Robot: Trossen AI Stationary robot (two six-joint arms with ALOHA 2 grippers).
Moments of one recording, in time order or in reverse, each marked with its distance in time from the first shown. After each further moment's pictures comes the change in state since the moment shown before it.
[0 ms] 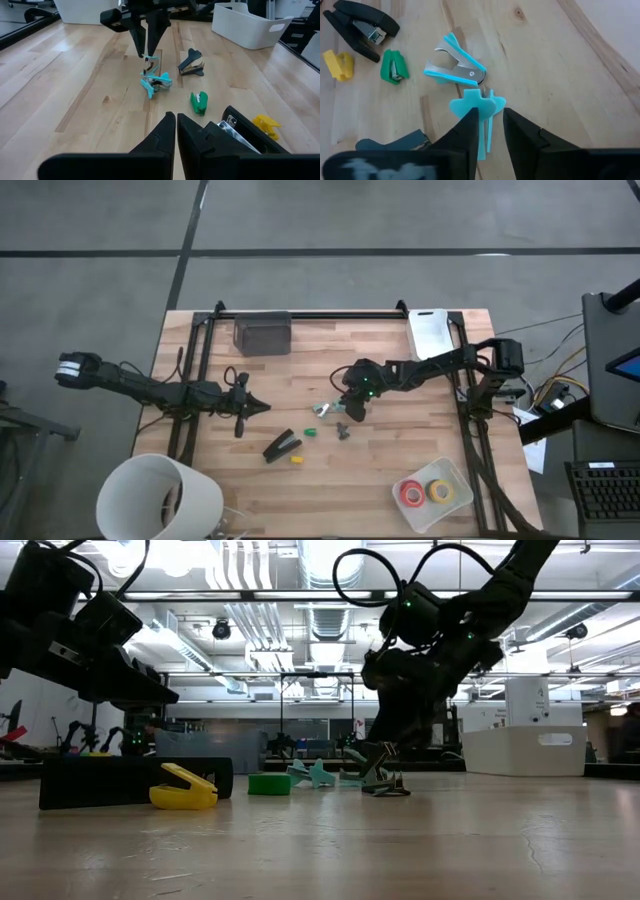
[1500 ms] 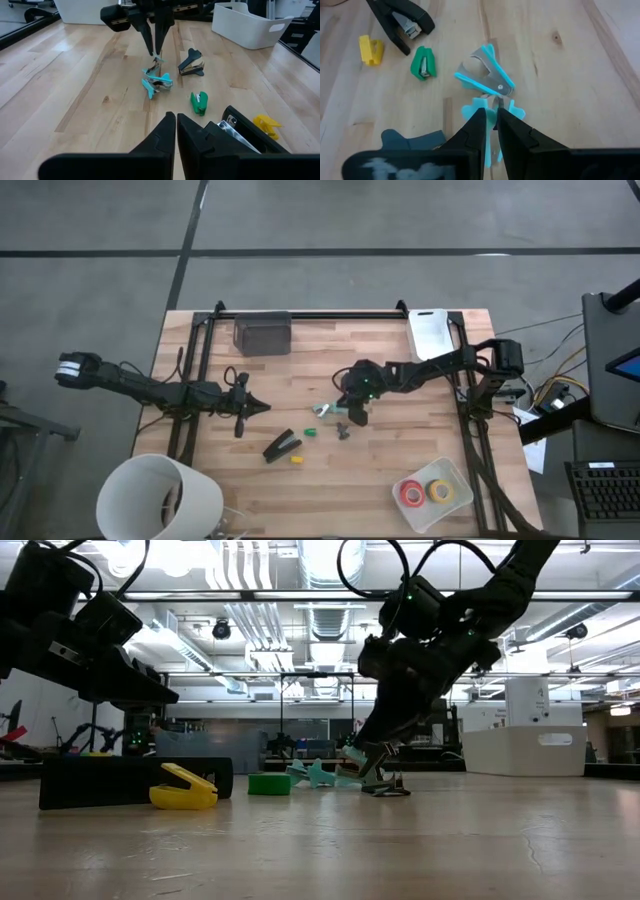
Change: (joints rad) left arm 0.000 0.000 0.000 0.000 0.000 0.000; right arm 0.017 0.002 -0.001 0.073 -0.071 -0.162
